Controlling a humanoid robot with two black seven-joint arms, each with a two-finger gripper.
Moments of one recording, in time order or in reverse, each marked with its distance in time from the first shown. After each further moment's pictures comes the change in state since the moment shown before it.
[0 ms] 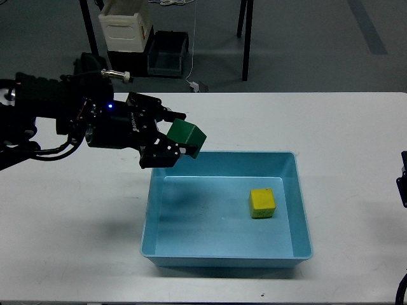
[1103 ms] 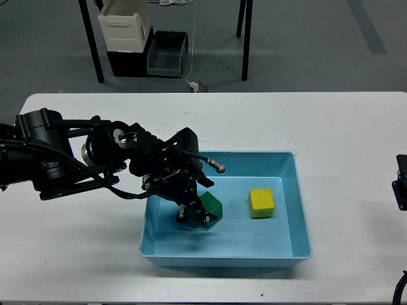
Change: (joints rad) left arm -0.009 -0.358 0.261 0.266 0.186 -0.085 0.000; right arm 0.002 -0.001 -0.030 -0.019 0.001 0.003 0.001
